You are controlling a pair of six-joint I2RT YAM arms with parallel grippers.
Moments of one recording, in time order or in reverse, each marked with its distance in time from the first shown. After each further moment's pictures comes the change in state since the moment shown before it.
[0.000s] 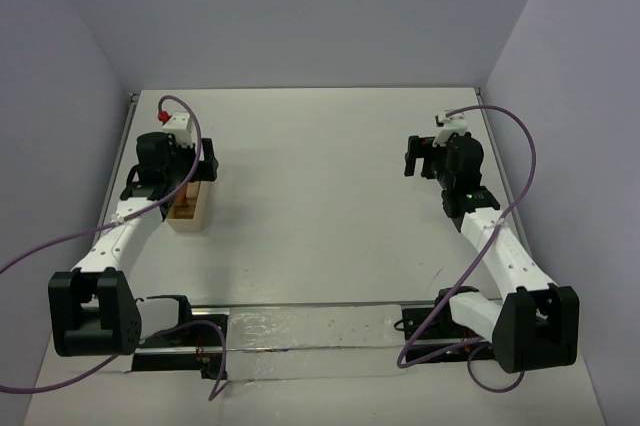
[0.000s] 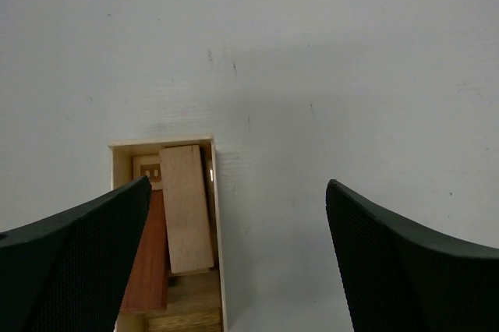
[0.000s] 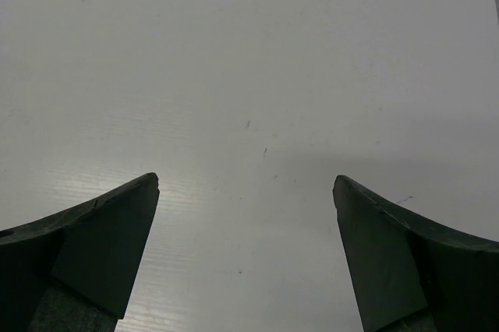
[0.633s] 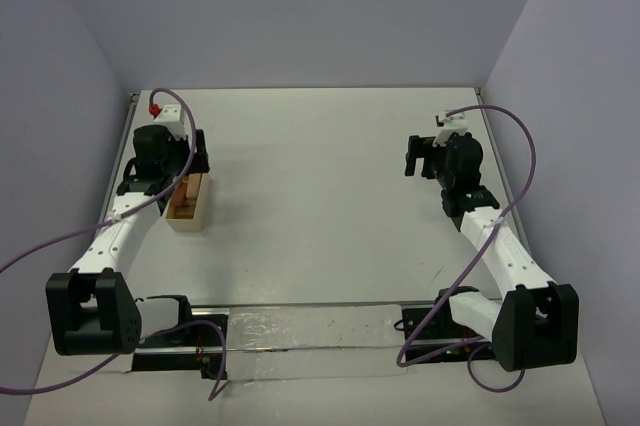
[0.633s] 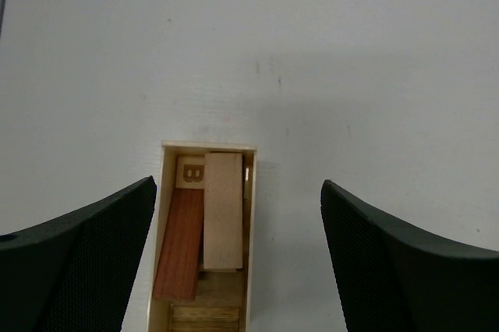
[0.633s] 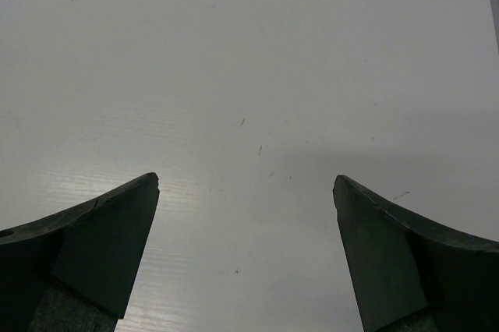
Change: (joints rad) left arm 0.000 0.007 0.072 -0.060 -0.138 -0.029; right arm 0.000 0.010 0.001 -0.002 0.020 0.004
